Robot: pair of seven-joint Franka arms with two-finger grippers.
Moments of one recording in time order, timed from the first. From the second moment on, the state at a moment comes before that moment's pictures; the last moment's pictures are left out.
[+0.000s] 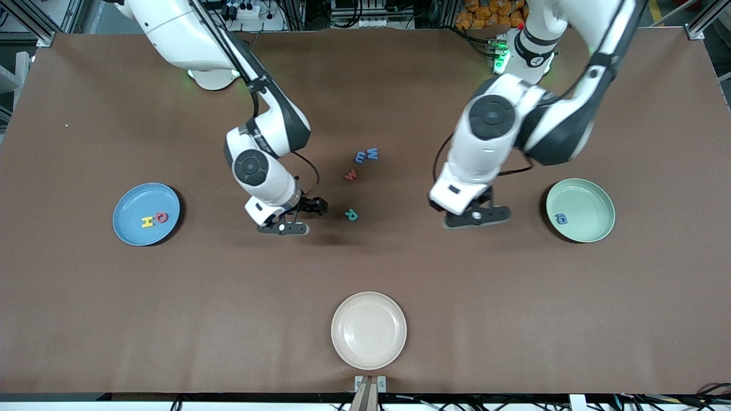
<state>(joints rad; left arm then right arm) -0.17 0.37 -0.41 -1.60 0.21 1.95 -0.74 0.52 0.54 0.05 -1.86 0.15 2.42 0.56</state>
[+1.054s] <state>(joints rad) 0.17 0.37 -0.40 -1.56 0.20 1.81 -0.34 0.69 0.69 0.05 -1.72 -0.07 2.44 1.25</state>
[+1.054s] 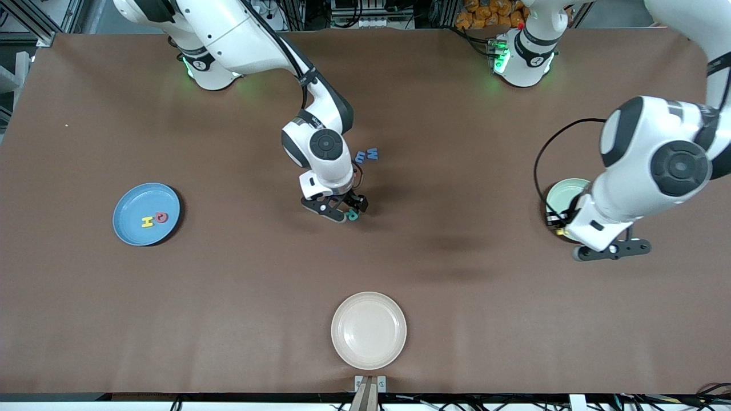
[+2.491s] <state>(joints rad) 0.44 0.52 -0.41 -1.74 0.20 1.93 -0.12 0.71 0.77 0.04 -1.62 -0.24 2.44 1.28</state>
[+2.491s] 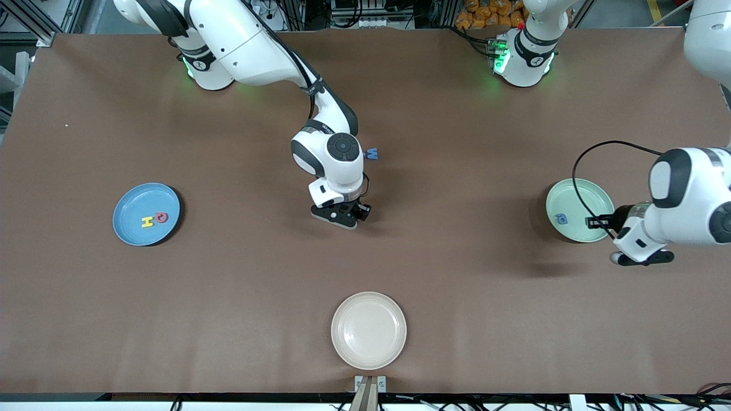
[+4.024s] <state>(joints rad) 0.47 0.27 -0.59 -1.64 0.20 1.71 -0.25 0.62 0.76 0.02 -1.54 -0.24 2.30 1.05</state>
